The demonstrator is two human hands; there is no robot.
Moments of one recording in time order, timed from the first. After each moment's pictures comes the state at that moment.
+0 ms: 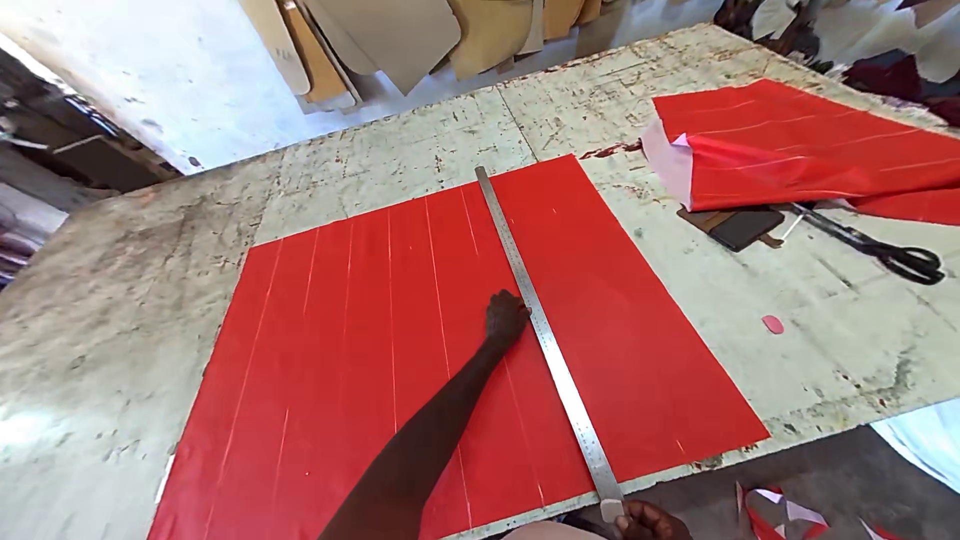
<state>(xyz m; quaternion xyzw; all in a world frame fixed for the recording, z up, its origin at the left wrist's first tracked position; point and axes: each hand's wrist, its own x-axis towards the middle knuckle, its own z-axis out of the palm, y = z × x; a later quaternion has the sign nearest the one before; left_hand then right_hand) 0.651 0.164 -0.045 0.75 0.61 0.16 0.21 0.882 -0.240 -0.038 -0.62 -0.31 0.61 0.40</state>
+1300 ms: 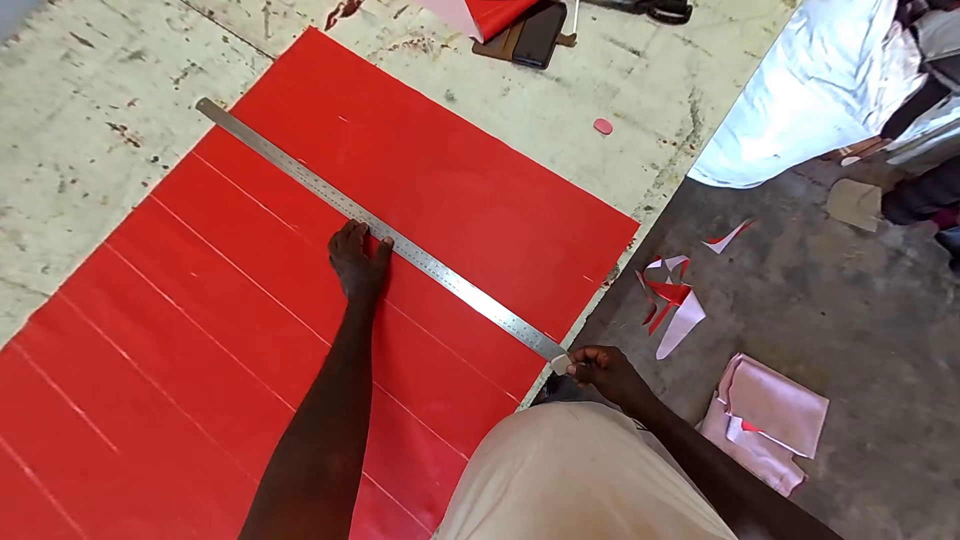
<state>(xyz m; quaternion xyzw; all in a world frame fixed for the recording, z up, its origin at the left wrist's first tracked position) 0.620 0.222 -0.078 0.84 0.46 0.23 0.17 0.847 -0.241 -0.049 -0.69 -0.22 0.53 0.43</state>
